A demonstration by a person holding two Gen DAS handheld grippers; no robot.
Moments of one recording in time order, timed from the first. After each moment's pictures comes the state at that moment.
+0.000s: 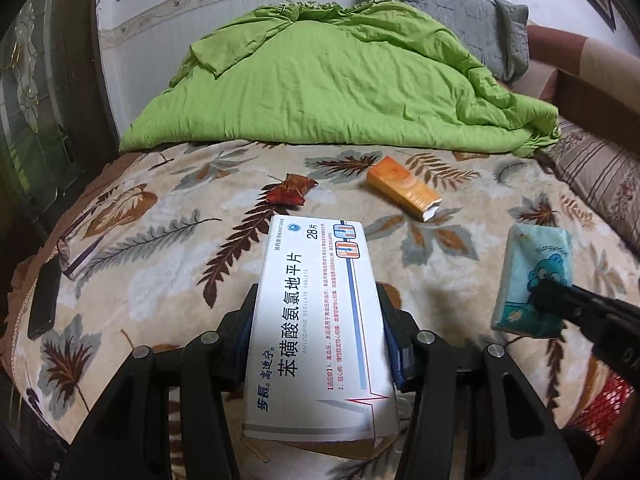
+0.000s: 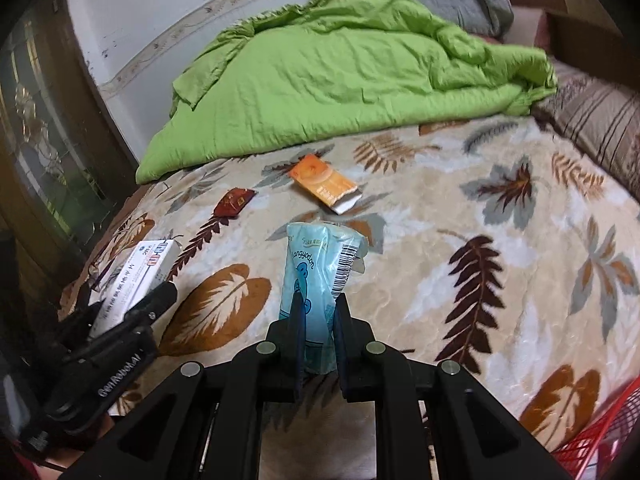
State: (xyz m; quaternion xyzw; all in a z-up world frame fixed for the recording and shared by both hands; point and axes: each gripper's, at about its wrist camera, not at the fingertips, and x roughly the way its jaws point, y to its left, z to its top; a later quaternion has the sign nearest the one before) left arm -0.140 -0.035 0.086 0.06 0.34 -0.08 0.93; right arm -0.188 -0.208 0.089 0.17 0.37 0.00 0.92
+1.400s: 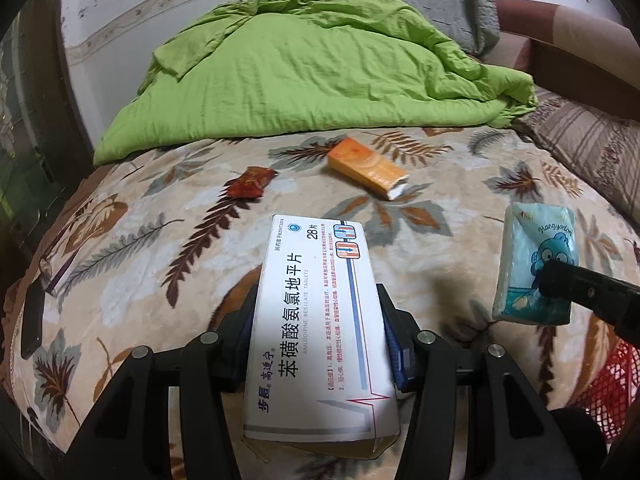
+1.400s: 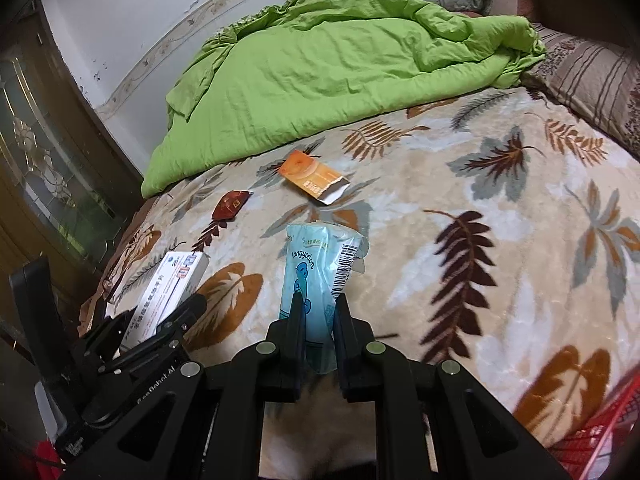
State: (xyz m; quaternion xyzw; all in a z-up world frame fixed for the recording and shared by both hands) left arm -0.148 -0.068 0.078 0.10 0.36 -0.13 0.92; right arm -0.210 -0.239 0.084 0.22 0.37 0.01 0.90
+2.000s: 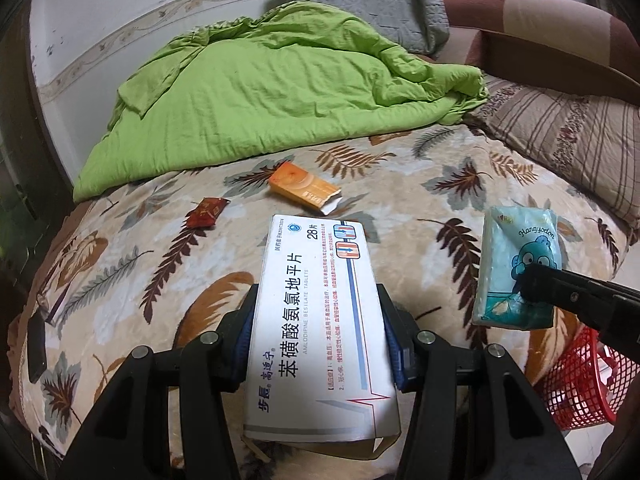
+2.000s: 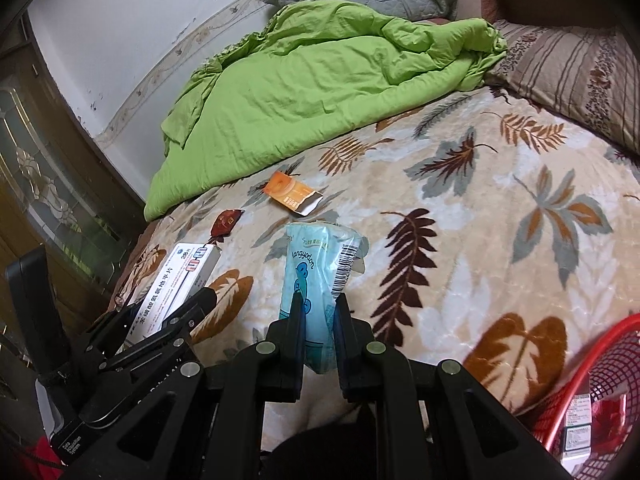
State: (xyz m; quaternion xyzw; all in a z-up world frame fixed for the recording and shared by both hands) left arm -0.191 -0.115 0.105 0.13 0.33 -0.18 0.92; right arm -0.266 -0.271 0.102 0.25 0.34 -0.01 0.91
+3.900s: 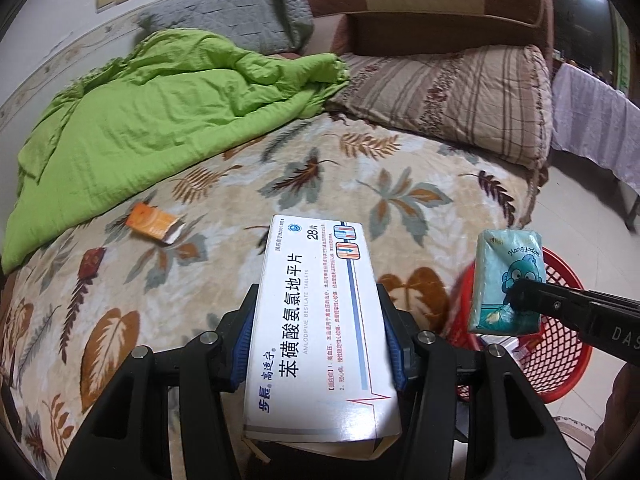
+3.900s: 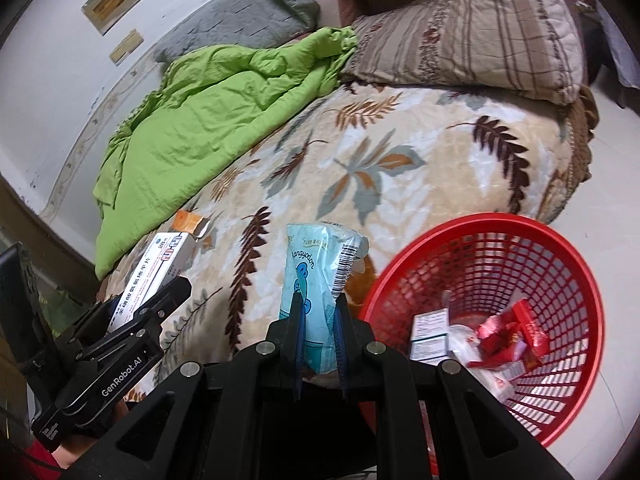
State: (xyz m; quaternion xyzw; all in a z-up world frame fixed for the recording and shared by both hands) left arm -0.275 -0.232 0.111 0.19 0.32 -0.35 0.86; right arm -0.415 -0.361 0.092 0.34 0.32 -0.16 0.87
